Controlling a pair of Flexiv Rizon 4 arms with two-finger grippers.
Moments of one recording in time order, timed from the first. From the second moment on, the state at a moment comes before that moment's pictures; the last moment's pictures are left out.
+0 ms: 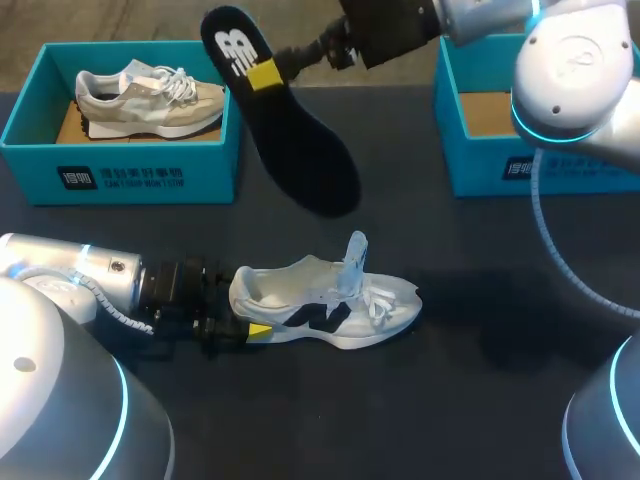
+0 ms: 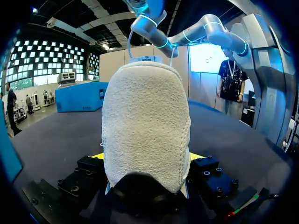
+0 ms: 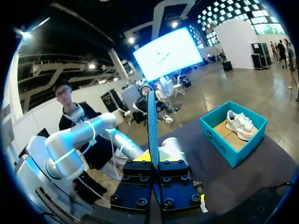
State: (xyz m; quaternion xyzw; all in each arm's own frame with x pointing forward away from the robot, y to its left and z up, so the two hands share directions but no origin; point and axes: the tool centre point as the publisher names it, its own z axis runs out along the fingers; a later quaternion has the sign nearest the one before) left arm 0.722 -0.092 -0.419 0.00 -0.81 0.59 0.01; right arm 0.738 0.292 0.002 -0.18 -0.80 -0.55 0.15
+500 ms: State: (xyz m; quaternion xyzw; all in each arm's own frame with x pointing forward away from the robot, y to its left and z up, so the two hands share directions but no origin) left arm 0.722 -0.092 -0.419 0.00 -0.81 0.59 0.01; right arm 0.713 0.273 0.035 -0.22 -0.74 -0.62 0.16
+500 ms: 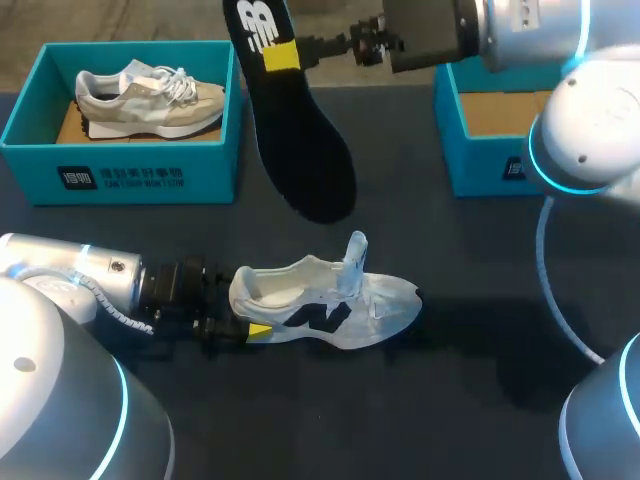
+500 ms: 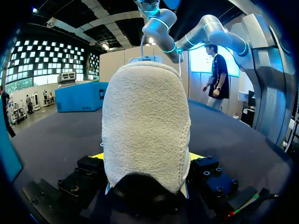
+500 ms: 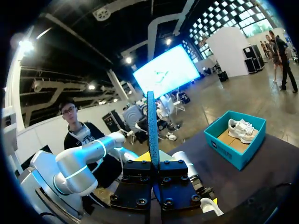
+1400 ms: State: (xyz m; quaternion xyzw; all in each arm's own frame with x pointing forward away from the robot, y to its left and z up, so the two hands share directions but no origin) left arm 0.722 -0.092 -0.419 0.00 -0.81 0.59 0.01; right arm 0.675 0.254 0.088 -0.28 -0.66 -0.65 0.23
